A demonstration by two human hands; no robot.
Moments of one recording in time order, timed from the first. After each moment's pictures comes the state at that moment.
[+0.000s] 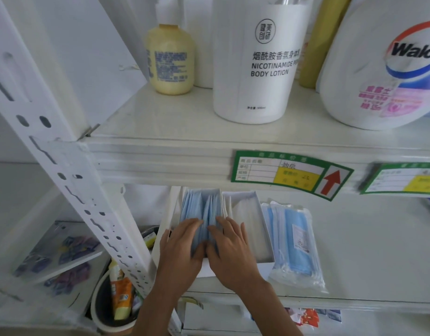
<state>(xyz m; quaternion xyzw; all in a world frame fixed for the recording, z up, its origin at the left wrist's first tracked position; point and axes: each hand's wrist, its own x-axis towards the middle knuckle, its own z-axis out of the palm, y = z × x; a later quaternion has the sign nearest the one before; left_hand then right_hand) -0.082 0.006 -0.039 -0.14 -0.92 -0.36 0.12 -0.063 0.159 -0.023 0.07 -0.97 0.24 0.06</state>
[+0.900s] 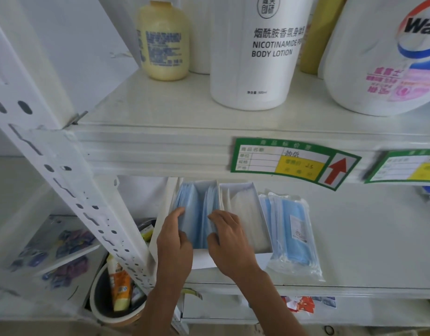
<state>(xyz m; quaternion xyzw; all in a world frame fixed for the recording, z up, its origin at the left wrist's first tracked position) -0.074 0.016 -0.032 0.00 -0.85 -0.49 0.16 -0.068 0.157 -0.025 0.04 -0.95 0.31 0.05</state>
